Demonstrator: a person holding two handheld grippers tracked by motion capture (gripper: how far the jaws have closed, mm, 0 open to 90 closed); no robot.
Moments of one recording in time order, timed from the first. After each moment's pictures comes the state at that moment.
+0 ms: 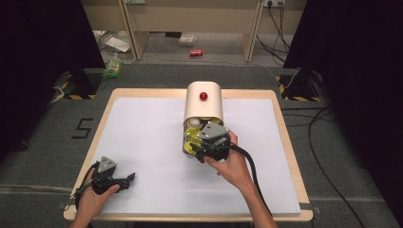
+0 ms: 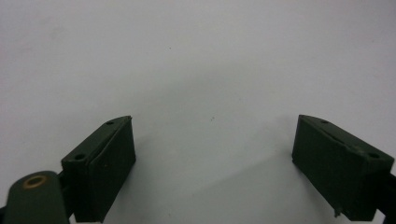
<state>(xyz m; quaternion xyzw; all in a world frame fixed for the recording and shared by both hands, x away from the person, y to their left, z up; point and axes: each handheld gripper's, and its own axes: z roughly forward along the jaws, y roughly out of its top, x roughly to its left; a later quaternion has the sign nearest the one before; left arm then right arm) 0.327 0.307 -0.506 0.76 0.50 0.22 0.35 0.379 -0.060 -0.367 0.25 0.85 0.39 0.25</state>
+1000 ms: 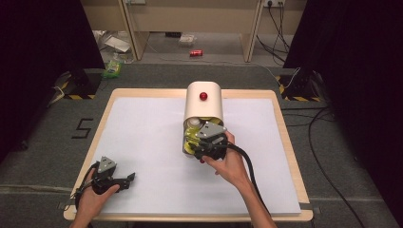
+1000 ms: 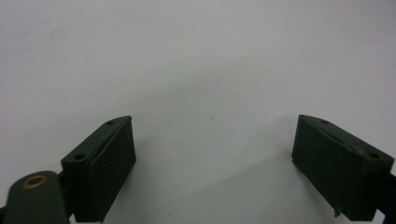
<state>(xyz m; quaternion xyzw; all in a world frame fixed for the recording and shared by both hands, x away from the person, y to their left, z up) 0.327 0.307 -0.506 0.76 0.50 0.22 0.35 0.387 -0.055 -0.378 0.25 0.85 0.39 0.24</state>
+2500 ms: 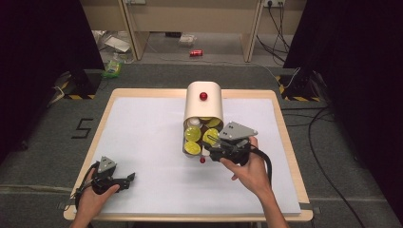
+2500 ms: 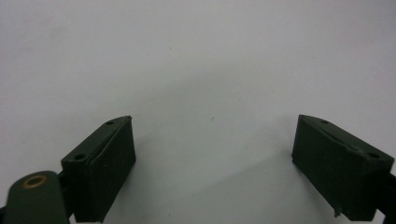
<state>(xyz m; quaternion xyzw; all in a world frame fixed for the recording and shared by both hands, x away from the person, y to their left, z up) 0.327 0.307 -0.506 0.76 0.50 0.22 0.35 0.354 -0.103 -0.337 0.27 0.82 0.44 0.24</state>
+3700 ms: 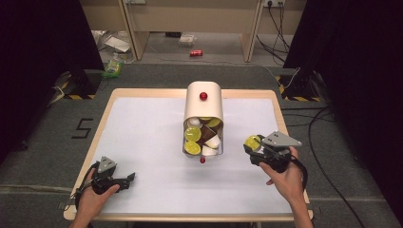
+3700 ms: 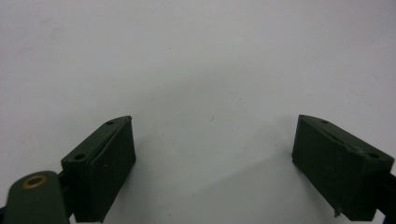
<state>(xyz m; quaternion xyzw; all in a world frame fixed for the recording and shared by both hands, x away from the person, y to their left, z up) 0.327 0.307 -0.506 0.76 0.50 0.22 0.35 0.355 -0.210 -0.379 0.38 0.78 0.41 0.27</state>
